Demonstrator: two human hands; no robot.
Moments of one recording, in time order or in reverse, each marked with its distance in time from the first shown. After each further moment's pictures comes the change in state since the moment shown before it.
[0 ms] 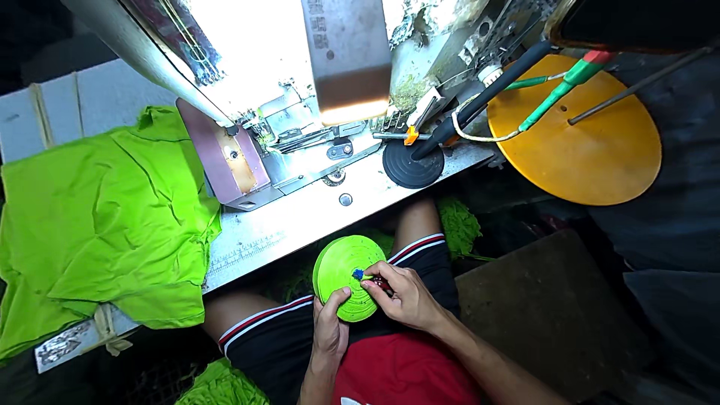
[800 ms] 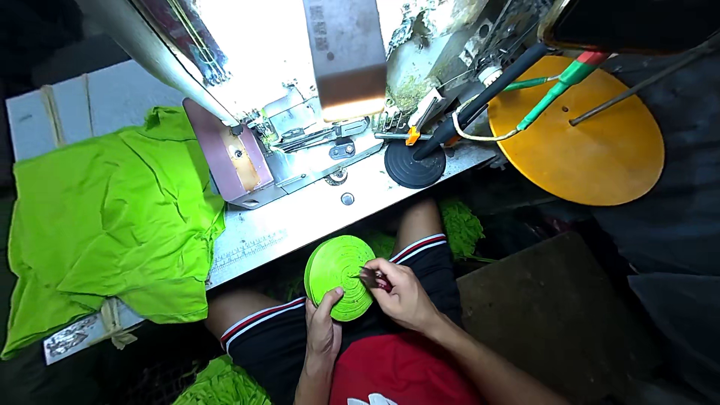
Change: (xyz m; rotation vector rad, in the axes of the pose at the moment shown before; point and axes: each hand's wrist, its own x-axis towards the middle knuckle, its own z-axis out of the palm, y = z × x) left_hand -0.001 0.008 -0.008 0.088 0.053 0.087; right_hand 0.006 -0.013 0.006 0.104 0.084 0.065
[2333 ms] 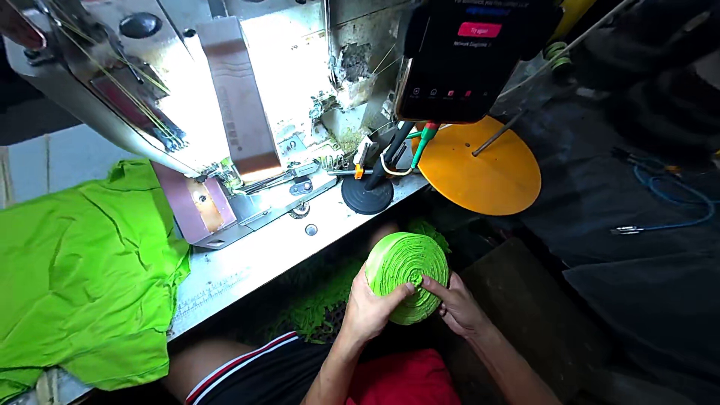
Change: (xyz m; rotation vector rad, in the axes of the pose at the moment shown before) left_hand -0.003 -0.012 0.129 0.515 -0.697 0.032; right_hand -0.048 0.010 -0.113 0.762 0.477 0.616
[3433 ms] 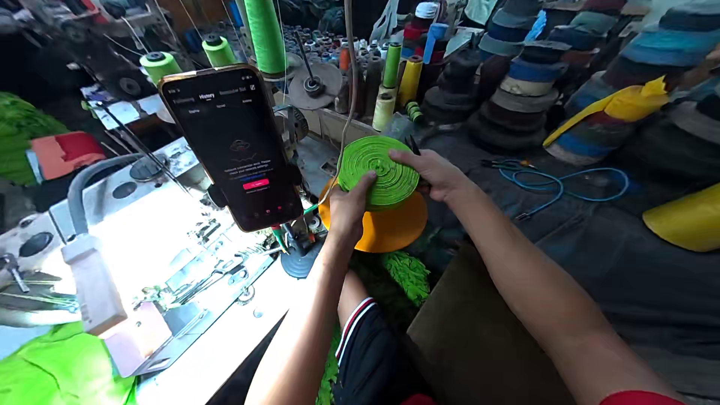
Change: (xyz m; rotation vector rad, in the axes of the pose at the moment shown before) left_hand 0.178 0.132 0.165 0.024 -0.098 0.087; right_hand 0.137 -0.267 -0.086 -0.267 0.047 -0.236
